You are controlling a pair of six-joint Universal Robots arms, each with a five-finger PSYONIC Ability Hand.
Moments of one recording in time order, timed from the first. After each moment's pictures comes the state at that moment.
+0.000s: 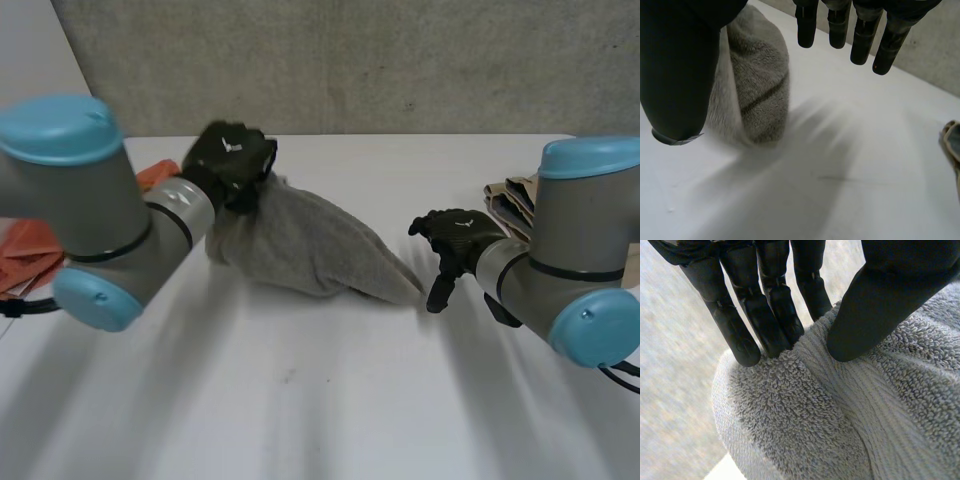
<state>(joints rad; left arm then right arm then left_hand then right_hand) 4.24 -2.05 -1.22 3.22 -1.42 3.55 1.98 -0.99 1.26 0.20 1.47 2.95 1.13 1.19 1.18 1.20 0.96 0.18 0.22 0.22 0.24 0.07</state>
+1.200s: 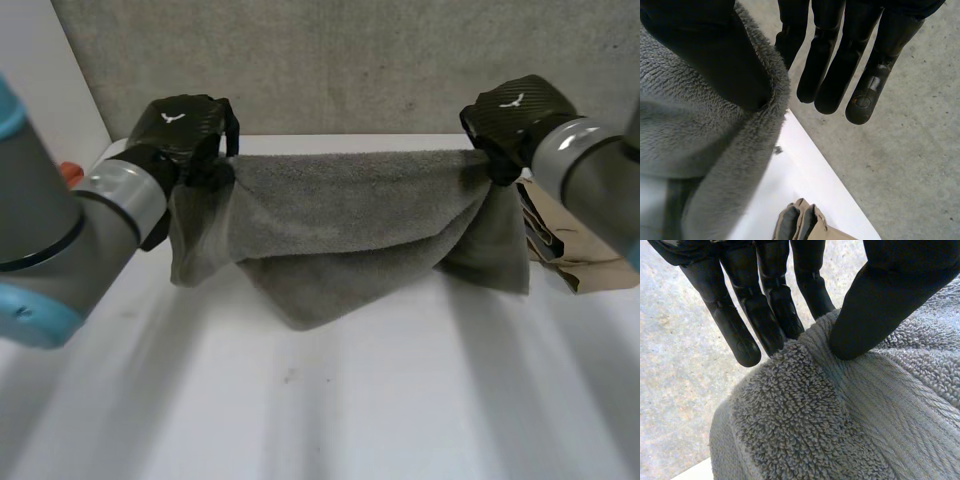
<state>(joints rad) 4.29 -1.85 -1.36 3.22 -1.46 3.23 1.94 -1.17 1.02 0.33 1.50 2.54 1.13 1.20 1.19 1.20 0.96 0.99 1.17 1.18 1.18 0.99</state>
